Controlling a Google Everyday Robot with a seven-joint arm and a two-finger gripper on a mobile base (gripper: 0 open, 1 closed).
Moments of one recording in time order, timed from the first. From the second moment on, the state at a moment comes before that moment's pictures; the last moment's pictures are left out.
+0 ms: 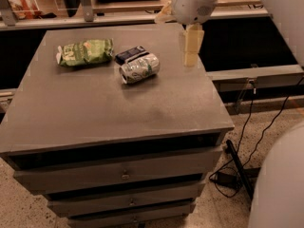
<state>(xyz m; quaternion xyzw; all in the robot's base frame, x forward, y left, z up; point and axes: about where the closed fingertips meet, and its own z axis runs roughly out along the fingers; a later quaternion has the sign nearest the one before) 0.611 -0.068 0.953 -0.81 0.55 0.03 0.18</state>
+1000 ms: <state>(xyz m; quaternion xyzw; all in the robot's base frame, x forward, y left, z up) 0.627 0.005 0.894 -0.84 0.52 0.07 0.15</state>
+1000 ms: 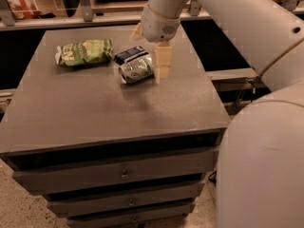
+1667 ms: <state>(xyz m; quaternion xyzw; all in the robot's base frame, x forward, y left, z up) 0.631 0.031 0.864 -0.85 0.51 0.06 0.11</state>
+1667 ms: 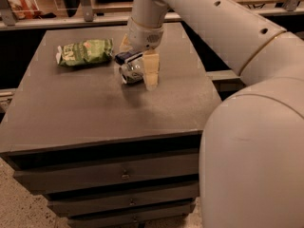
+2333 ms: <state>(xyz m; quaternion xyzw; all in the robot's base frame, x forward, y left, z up) 0.640 0.047 0.848 -0.86 0.50 0.06 0.09</state>
